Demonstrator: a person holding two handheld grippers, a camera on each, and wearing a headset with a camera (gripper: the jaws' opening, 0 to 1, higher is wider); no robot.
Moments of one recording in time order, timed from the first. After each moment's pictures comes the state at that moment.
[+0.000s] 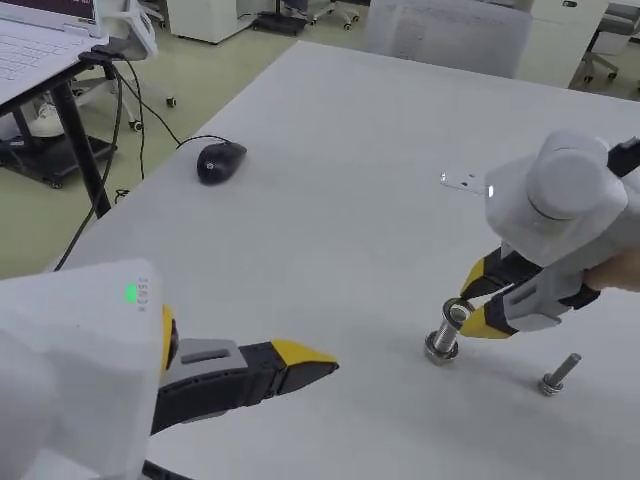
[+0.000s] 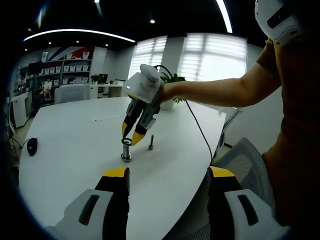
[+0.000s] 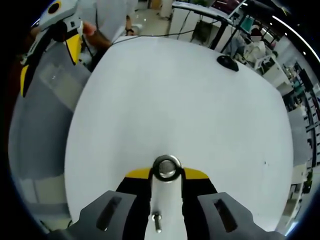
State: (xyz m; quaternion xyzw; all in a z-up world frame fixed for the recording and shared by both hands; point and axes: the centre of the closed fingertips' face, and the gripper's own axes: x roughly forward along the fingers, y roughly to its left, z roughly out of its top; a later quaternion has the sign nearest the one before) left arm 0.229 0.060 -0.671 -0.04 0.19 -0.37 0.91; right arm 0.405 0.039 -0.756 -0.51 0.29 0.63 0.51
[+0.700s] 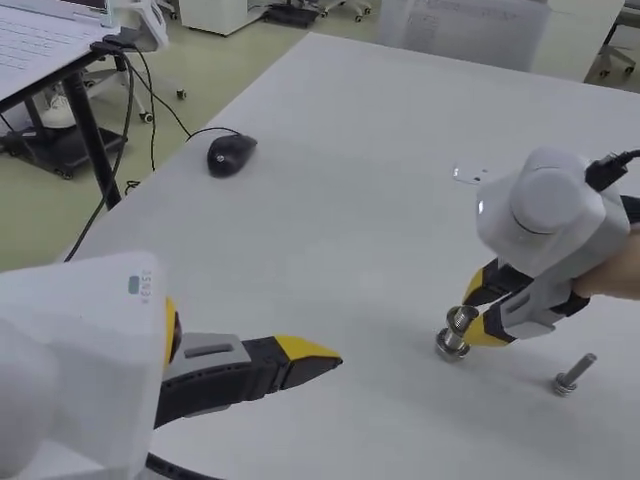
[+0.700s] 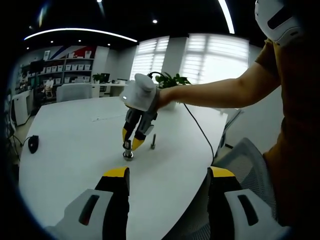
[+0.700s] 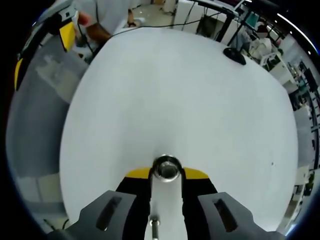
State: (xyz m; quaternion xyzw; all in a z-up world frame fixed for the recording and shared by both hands) left arm 0.229 0.065 -0.675 -0.04 0.20 -0.36 0.91; right arm 0.409 0.040 -0.782 -0.51 0.30 0.63 0.49
